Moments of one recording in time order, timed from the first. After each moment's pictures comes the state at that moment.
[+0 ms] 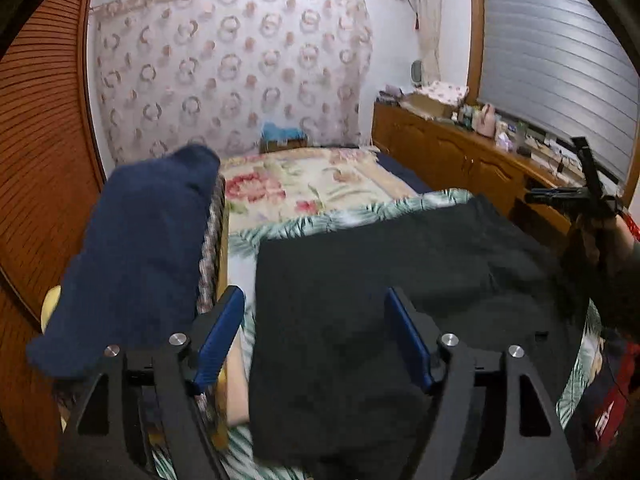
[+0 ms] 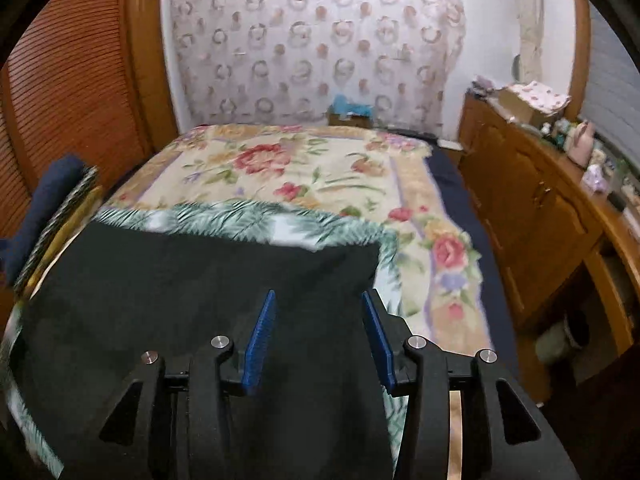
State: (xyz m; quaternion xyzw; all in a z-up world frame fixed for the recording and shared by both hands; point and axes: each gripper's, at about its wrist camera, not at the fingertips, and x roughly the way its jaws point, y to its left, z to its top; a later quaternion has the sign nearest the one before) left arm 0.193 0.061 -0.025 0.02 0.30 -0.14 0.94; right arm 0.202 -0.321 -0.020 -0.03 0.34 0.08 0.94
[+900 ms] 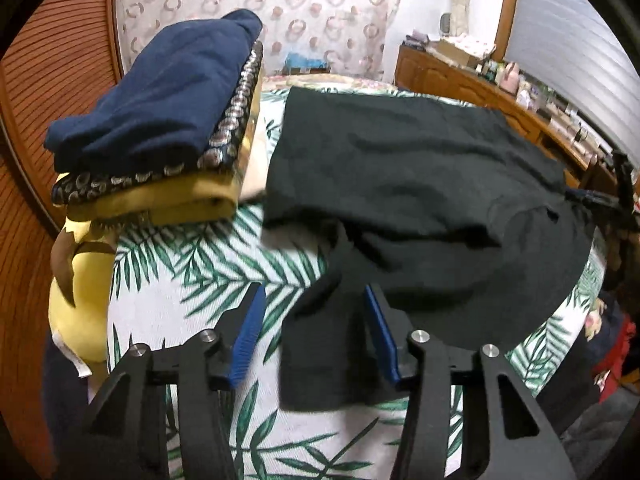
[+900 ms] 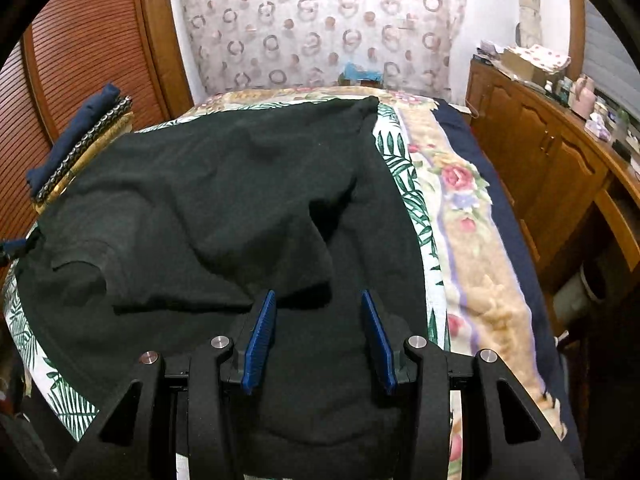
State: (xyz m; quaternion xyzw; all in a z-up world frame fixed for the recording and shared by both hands) left arm 0.097 0.086 -0.104 0.00 0.41 -0.10 0.91; right arm 0.153 -0.377 -0.035 -0.01 0.37 0.10 0.92
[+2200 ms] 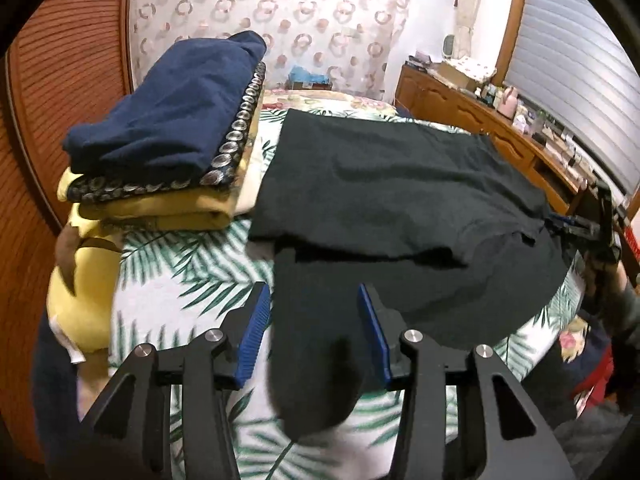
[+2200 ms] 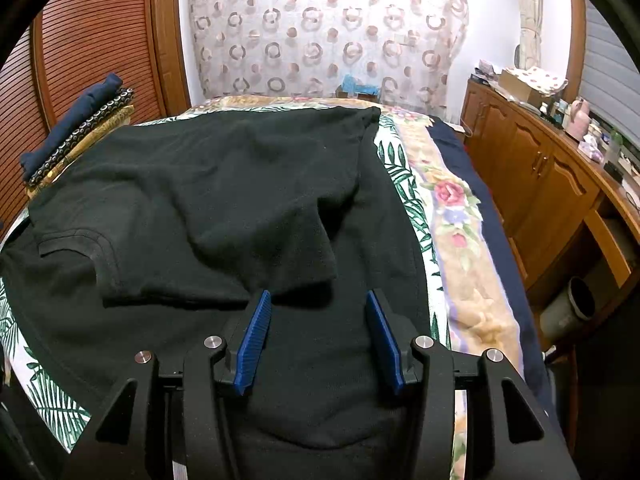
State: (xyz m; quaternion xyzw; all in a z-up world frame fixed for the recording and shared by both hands) left arm 0.083 0.081 -0.077 -0.05 0.38 -0.10 0.92; right arm 0.137 -0.368 -0.049 -0.04 0.34 0.09 0.93
